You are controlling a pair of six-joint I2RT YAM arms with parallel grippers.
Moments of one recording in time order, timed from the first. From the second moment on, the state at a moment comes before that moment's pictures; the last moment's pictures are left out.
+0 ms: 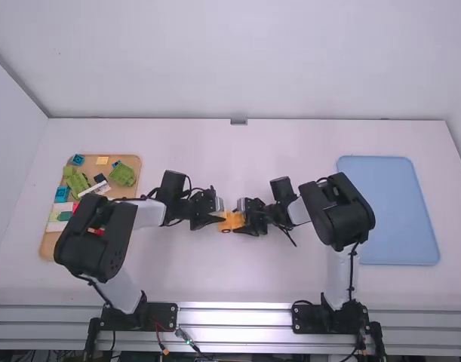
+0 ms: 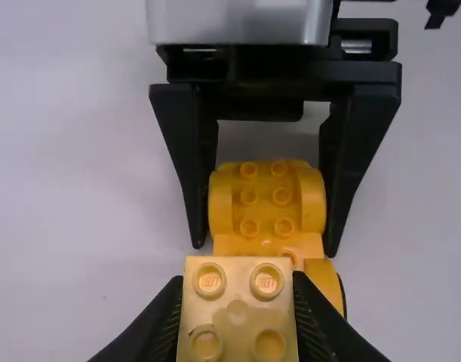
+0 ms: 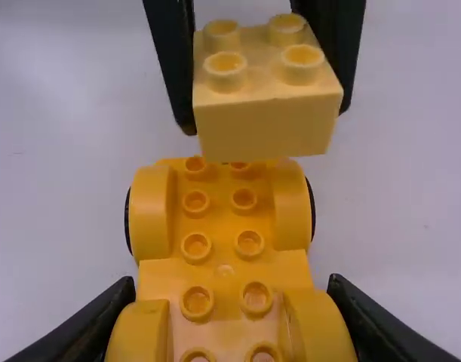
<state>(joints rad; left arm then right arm) -0.21 1.76 0.67 0.10 0.87 0.98 0.36 2.11 0.75 0.35 -1.01 -0.96</state>
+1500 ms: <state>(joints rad) -0.24 1.88 0.74 0.10 0.92 1.05 0.37 2.11 0.75 0.40 -0.97 -0.87</state>
